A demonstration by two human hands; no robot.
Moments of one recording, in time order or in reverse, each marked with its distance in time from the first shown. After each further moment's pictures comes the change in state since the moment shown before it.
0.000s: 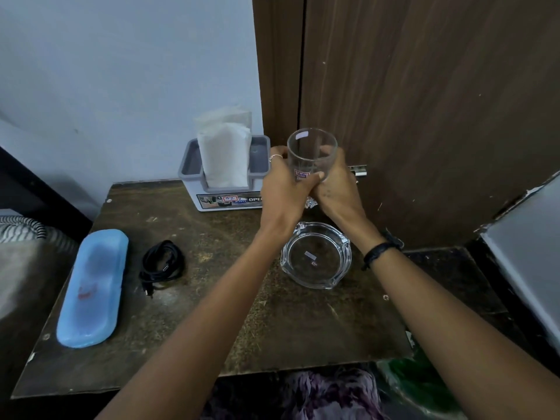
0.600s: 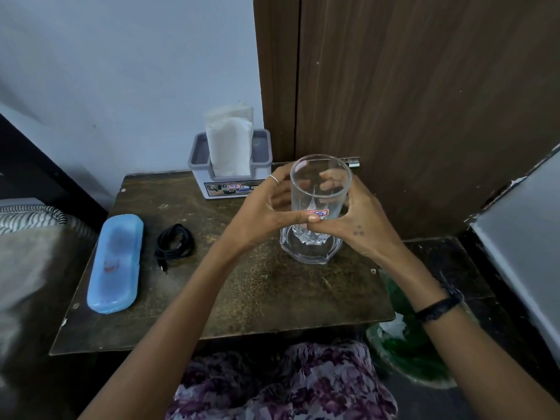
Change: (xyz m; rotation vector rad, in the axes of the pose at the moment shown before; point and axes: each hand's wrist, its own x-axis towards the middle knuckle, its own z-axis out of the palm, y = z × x) left_hand -0.053 0.009 -0.055 -0.111 -0.477 0.029; right_hand -0.087 -0.027 -0.050 -0.044 -0.183 -0.064
